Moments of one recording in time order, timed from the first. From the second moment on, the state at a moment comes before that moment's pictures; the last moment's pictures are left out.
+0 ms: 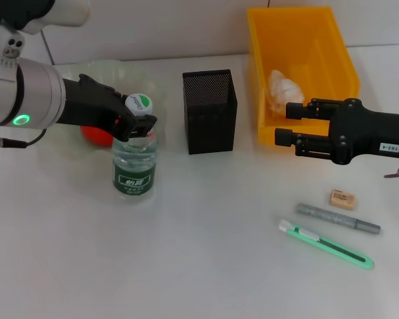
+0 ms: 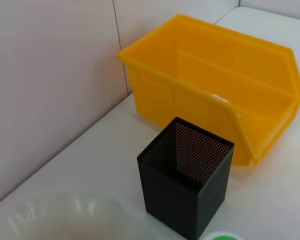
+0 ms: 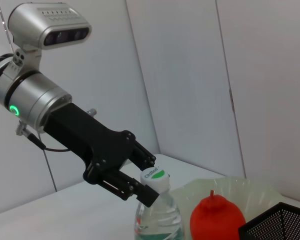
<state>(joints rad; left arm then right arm) -0.48 -2.07 1.51 1.66 2.47 1.32 -2.57 0.38 2.07 -0.79 -0.89 -1.76 -1.60 1.48</state>
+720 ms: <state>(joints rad) -0.47 -2.07 1.51 1.67 2.47 1.32 -2.57 0.38 2.07 -0.79 -0.89 -1.76 -1.60 1.48</state>
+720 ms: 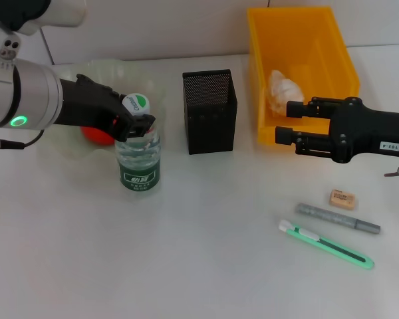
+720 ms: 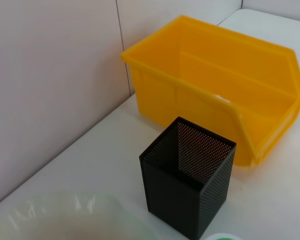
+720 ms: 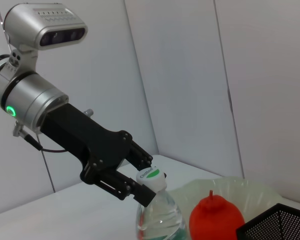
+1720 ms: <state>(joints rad) -0.42 -2.07 1.50 1.72 2.47 1.33 -2.55 0.39 2.07 -0.79 -0.89 -1.76 -1.58 1.48</state>
